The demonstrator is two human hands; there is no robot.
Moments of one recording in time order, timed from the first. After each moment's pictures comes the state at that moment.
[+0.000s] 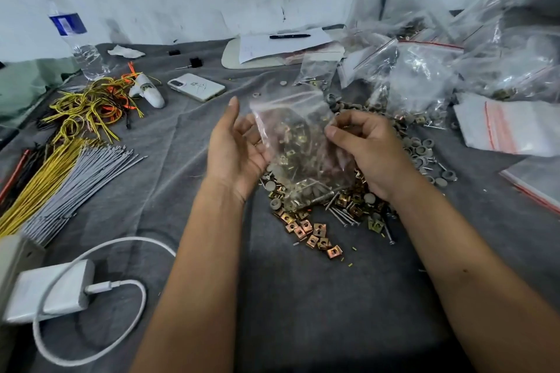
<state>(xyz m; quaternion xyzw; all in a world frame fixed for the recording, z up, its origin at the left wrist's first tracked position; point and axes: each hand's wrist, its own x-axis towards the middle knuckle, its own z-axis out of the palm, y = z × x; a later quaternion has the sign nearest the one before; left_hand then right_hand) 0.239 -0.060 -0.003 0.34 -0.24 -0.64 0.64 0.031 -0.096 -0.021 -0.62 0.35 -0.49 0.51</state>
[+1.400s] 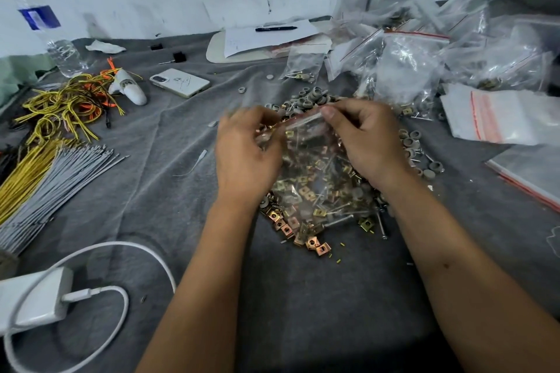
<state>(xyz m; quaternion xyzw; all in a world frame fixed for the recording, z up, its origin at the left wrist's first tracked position) 0.215 -0.062 -0.030 0.59 -0.63 -0.03 0.50 0.024 -0.102 -0.022 -0.66 0.43 -0.53 0.31</state>
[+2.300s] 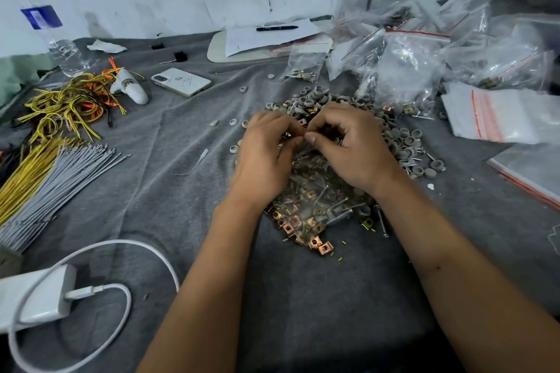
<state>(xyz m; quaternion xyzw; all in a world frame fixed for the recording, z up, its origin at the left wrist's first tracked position) 0.206 -0.061 -0.027 0.50 -0.75 -0.04 0.44 0.033 -0.092 -0.019 -0.79 0.36 -0.45 0.20</state>
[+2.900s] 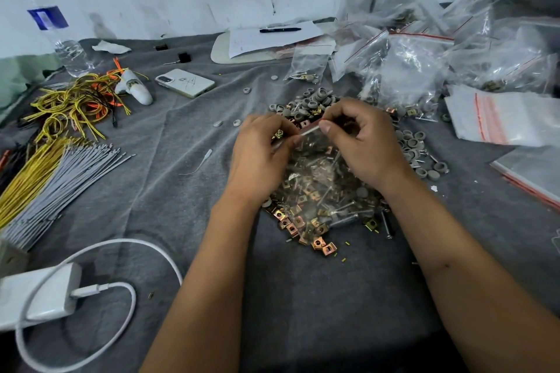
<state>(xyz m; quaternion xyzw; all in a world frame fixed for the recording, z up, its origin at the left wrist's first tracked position) 0.216 -0.063 -0.026 0.55 -0.71 -0.08 0.44 0.028 -0.097 -0.021 -0.74 0.39 -0.49 0.23</state>
